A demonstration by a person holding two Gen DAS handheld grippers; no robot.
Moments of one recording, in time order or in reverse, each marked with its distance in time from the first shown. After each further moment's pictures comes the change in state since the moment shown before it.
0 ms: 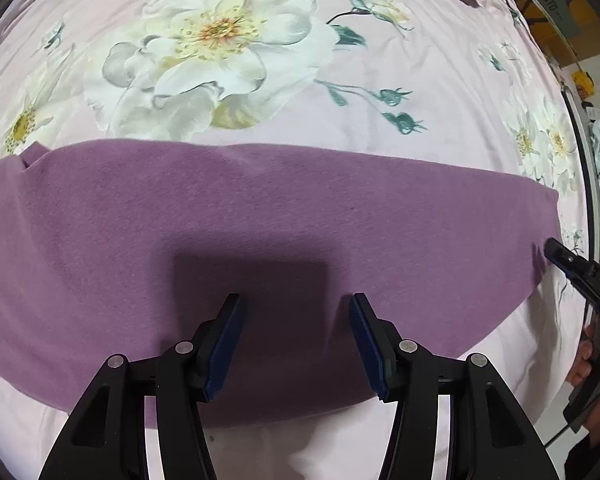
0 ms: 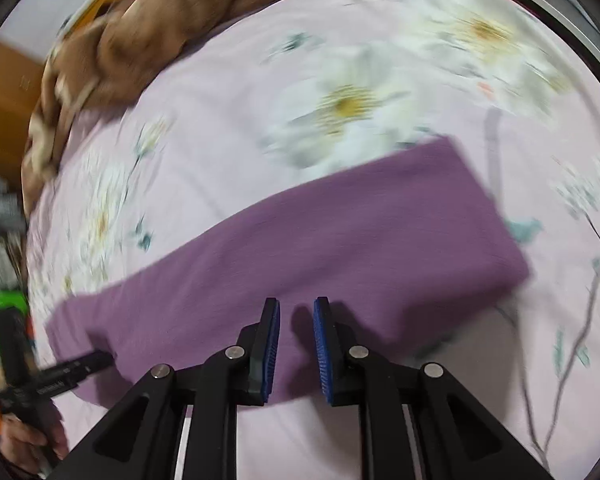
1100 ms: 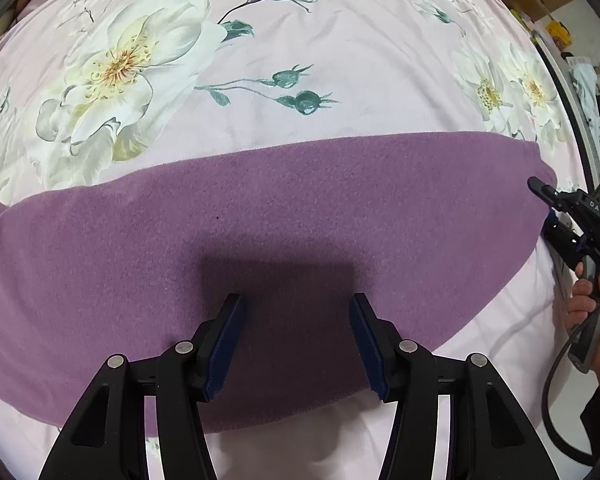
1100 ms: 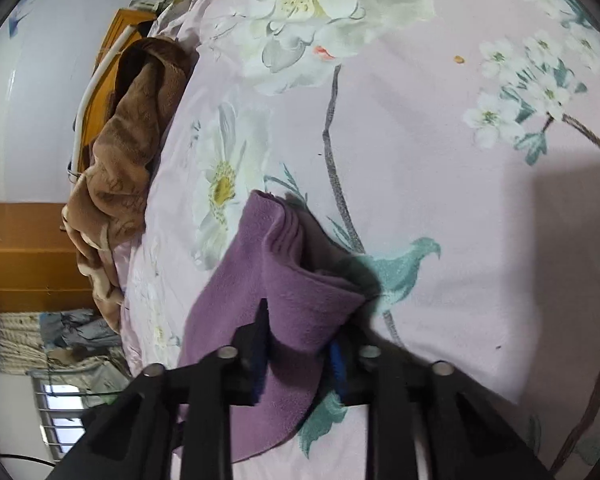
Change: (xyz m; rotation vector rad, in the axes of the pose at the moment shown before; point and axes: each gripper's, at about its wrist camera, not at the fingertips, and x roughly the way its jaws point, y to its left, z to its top) left arm 0.020 -0.073 0.005 0.142 0.008 0.033; right arm 0.041 -0.100 0.020 0.353 -0.071 0.399
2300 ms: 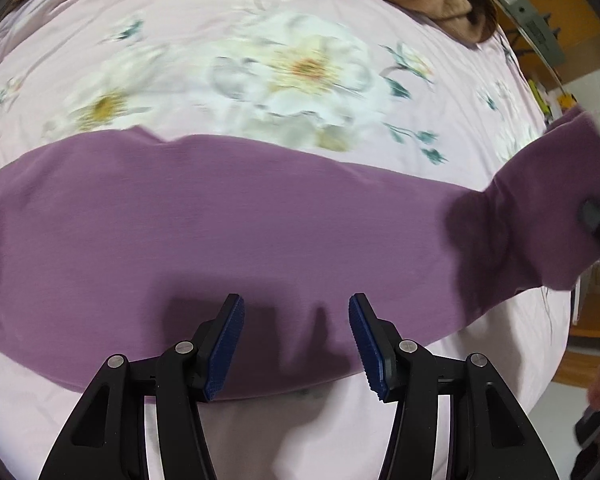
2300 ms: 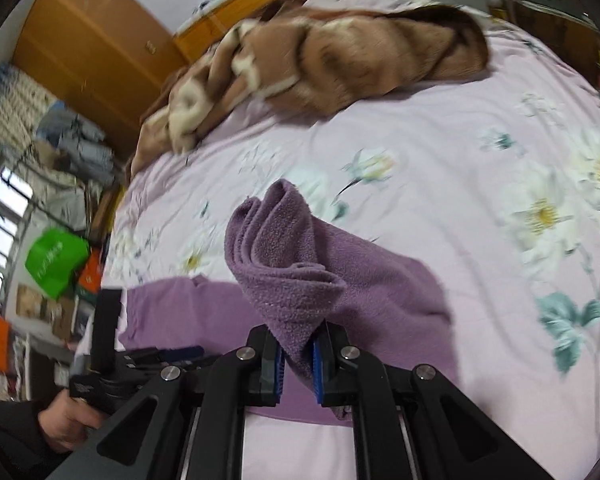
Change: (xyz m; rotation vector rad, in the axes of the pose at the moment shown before) left arm -0.081 0.177 -0.080 -0.189 -0.126 -0.079; right arm 0.047 0.297 -0.207 -0.733 0.084 -0.141
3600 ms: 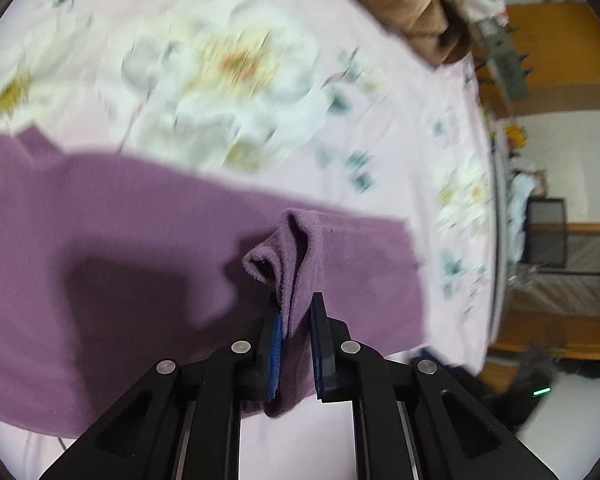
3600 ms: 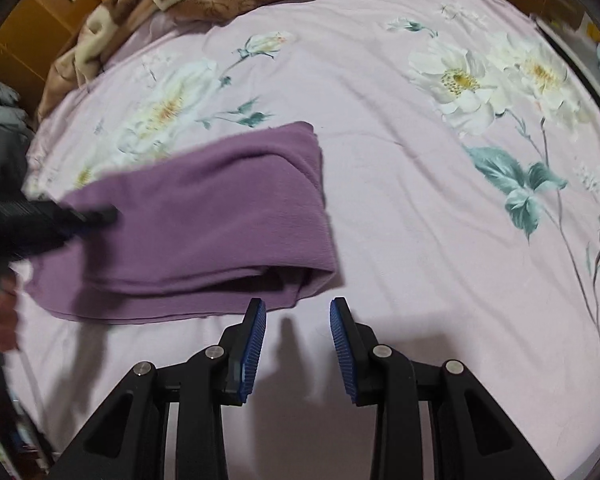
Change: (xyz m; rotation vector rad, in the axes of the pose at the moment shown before) left arm 0.033 -0.028 0.041 -0.108 0.040 -0.344; right arm 0.028 -0.062 -0.097 0.090 0.172 -0.334
